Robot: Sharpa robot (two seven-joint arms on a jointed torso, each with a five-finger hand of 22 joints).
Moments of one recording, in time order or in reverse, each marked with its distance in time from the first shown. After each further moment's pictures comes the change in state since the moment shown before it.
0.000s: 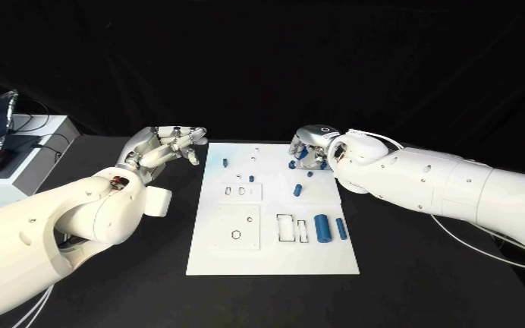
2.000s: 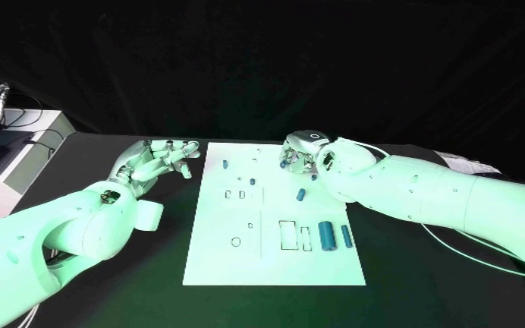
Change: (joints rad) left arm 0.000 -0.001 0.003 -0.020 -0.013 0.018 -0.020; left_hand 0.000 0.000 -0.003 -0.008 0.000 -0.012 0.005 0.000 0.000 -0.021 0.007 0.000 0.000 -0.012 0.006 0.000 -0.026 -0.002 -0.007 0.007 0.012 -0.008; right arm 0.000 0.012 0.024 0.034 -0.040 -0.069 -0.056; right_hand 0.002 0.067 0.087 -0.013 -0.020 0.097 -0.022 0.008 0.008 0.104 -0.029 0.000 -0.001 -0.015 -0.023 0.048 -0.042 -0.030 0.075 -0.029 -0.110 0.315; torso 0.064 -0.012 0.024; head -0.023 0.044
